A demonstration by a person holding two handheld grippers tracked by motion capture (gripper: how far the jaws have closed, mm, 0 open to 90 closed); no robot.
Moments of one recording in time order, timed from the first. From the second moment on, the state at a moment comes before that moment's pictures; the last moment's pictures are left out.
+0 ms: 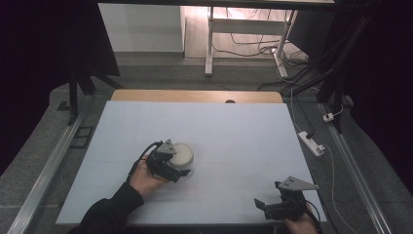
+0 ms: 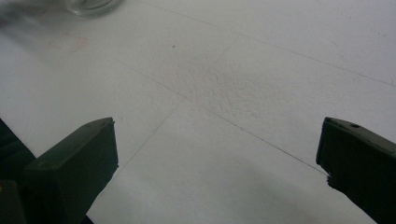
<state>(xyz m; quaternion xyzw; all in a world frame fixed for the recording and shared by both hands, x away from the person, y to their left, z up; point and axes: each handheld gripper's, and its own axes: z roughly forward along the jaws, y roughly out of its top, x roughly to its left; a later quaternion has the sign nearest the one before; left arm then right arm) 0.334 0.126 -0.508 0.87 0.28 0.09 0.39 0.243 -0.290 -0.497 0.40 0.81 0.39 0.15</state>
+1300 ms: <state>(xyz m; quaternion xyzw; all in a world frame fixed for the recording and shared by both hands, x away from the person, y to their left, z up) 0.326 0.114 -0.478 0.88 0.24 0.09 0.40 0.243 -0.291 -0.497 0.40 0.81 0.39 0.15</state>
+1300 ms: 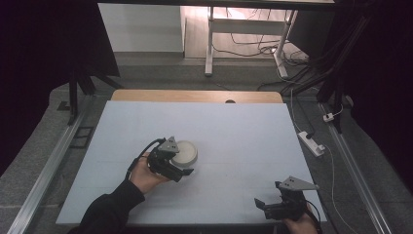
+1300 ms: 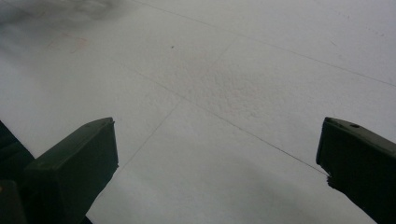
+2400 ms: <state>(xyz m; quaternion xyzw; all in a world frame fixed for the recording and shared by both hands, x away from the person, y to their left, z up) 0.301 0.089 -0.464 0.89 0.20 0.06 0.40 0.242 -0.291 -0.496 0.40 0.81 0.40 0.15</state>
